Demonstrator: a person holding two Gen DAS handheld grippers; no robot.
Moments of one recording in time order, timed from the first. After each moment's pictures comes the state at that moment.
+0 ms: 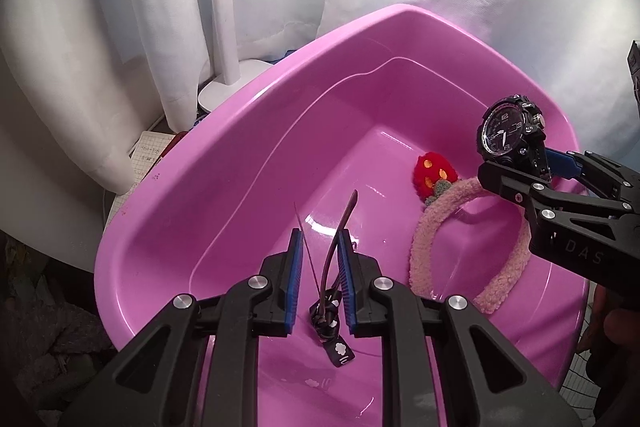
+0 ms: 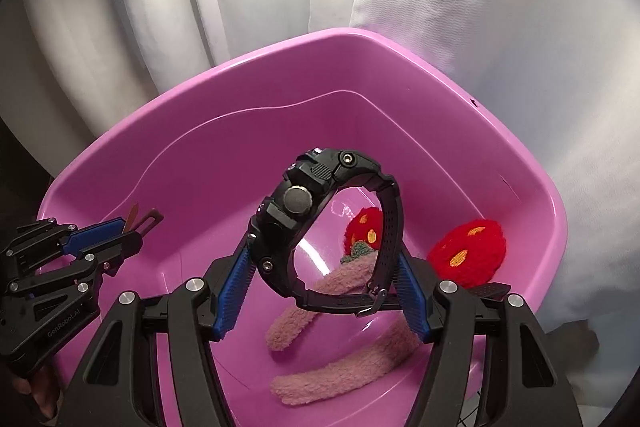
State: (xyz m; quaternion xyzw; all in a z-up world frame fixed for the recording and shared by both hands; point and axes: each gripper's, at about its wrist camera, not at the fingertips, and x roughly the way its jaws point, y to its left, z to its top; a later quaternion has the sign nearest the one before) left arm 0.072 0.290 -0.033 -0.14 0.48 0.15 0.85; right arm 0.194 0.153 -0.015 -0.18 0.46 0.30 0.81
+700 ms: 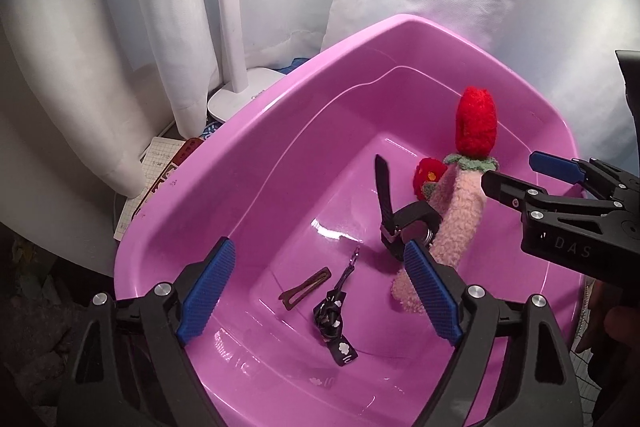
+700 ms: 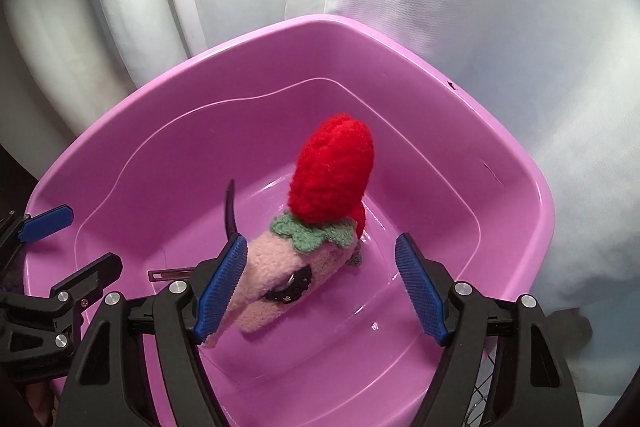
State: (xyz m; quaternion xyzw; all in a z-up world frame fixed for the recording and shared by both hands) left arm 0.067 0.289 -0.023 -0.13 0.48 0.17 0.85; right arm 0.209 0.157 -0.007 -0.18 0.47 0.27 0.82
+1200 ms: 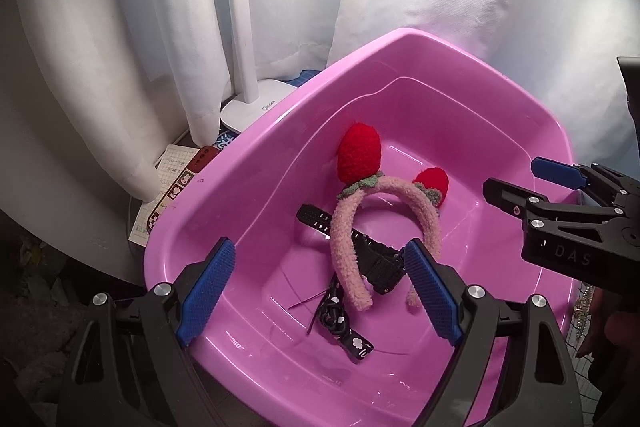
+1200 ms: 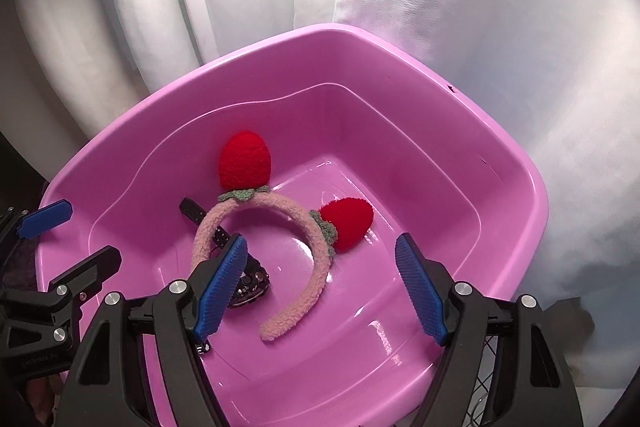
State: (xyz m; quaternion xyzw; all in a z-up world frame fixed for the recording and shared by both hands) left arm 0.052 0.282 -0.007 -0.12 0.46 0.18 0.86; right arm 0.188 0.145 0.005 -0.17 0.46 0.28 0.82
